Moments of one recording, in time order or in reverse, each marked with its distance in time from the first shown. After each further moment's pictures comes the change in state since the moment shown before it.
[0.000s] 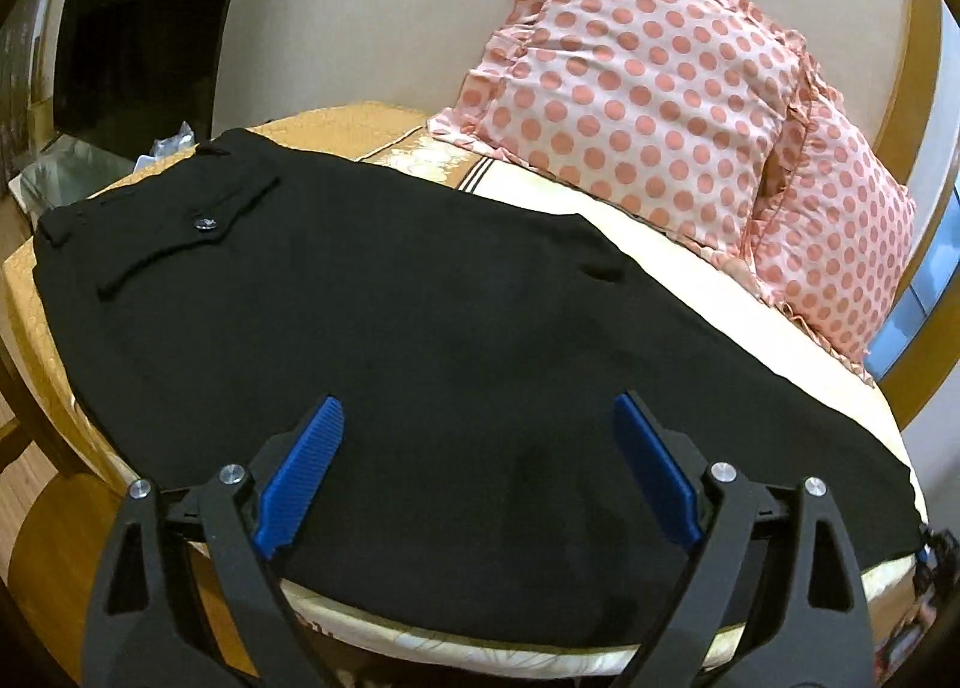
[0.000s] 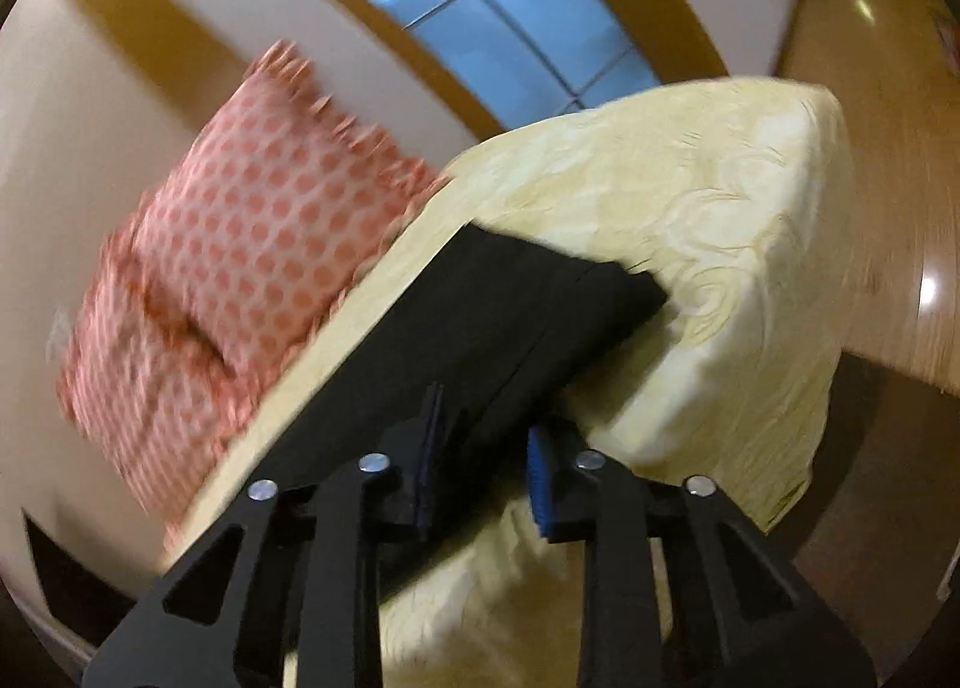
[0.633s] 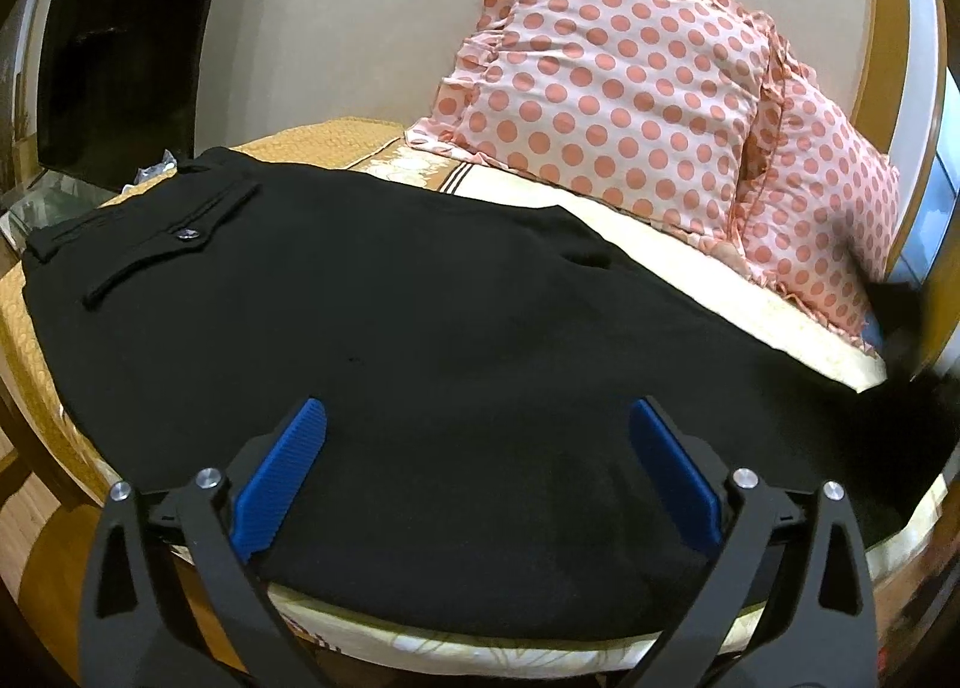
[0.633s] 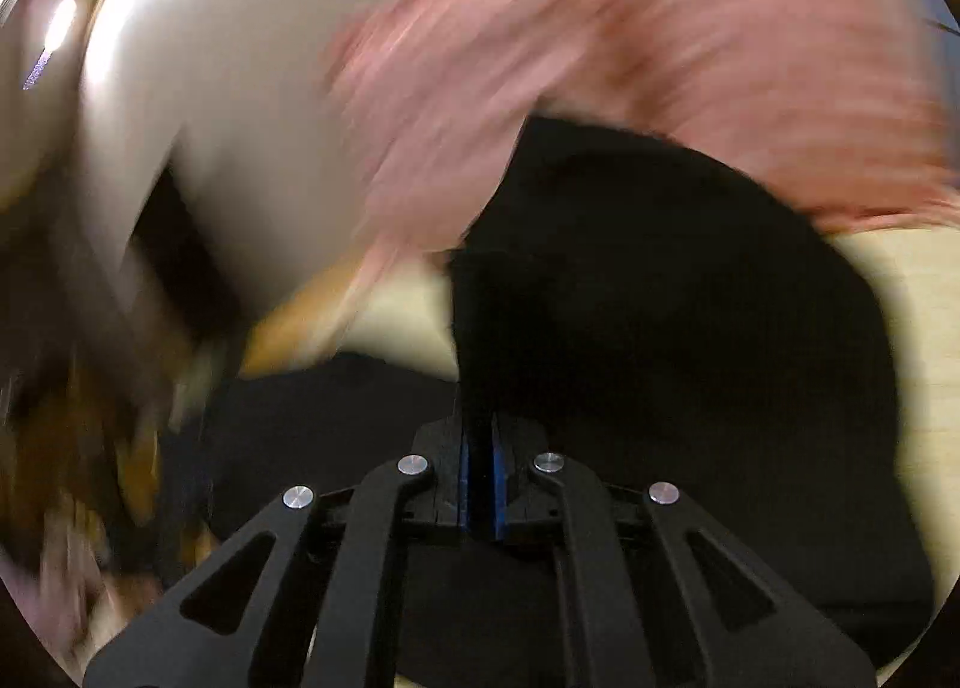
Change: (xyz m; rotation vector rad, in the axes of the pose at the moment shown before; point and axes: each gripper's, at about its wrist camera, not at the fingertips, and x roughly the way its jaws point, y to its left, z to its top) left arm 0.003 -0.005 -0.008 0.054 -0.039 -0.016; right arm 0.057 0.336 -0.223 -0.850 0.519 0.493
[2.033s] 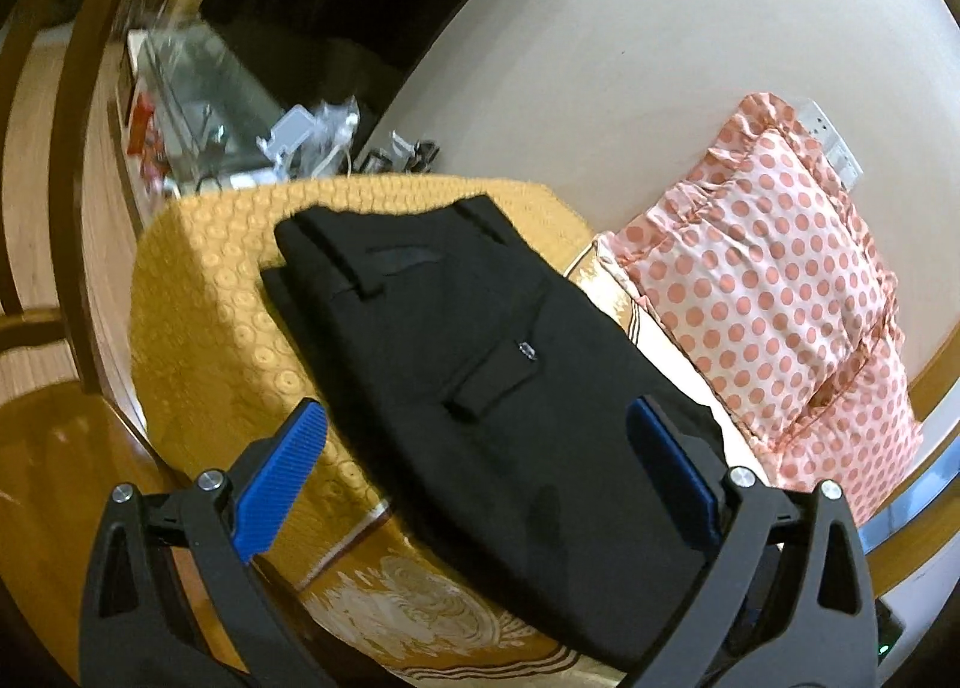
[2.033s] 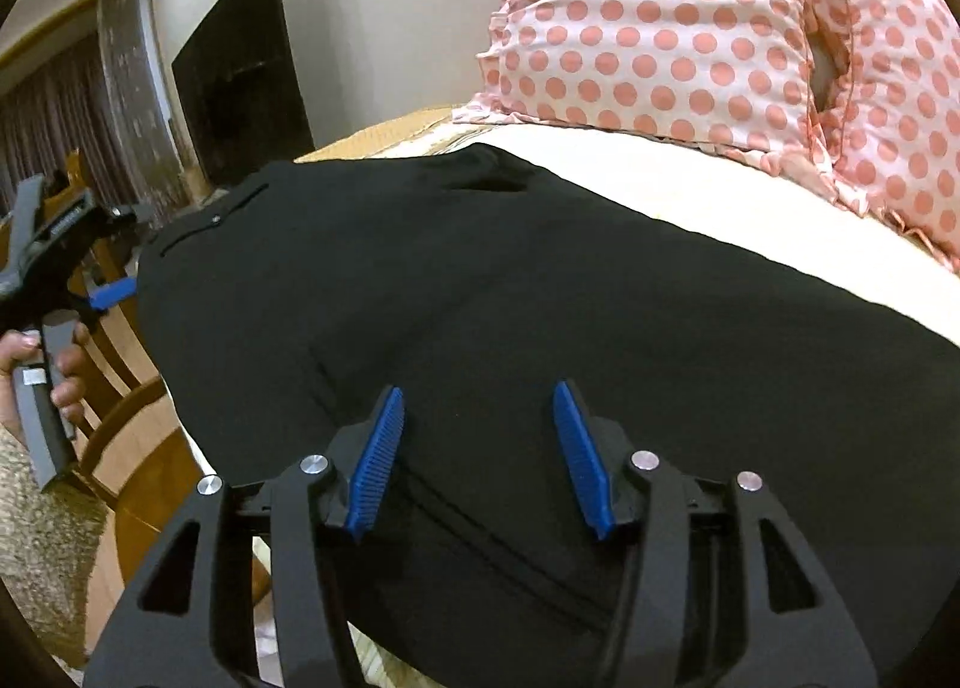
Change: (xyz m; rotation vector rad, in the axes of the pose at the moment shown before) left arm -0.045 0.159 0.021 -0.517 -0.105 0.073; right arm 0.067 0.078 -0.042 -0.228 0.108 -0.010
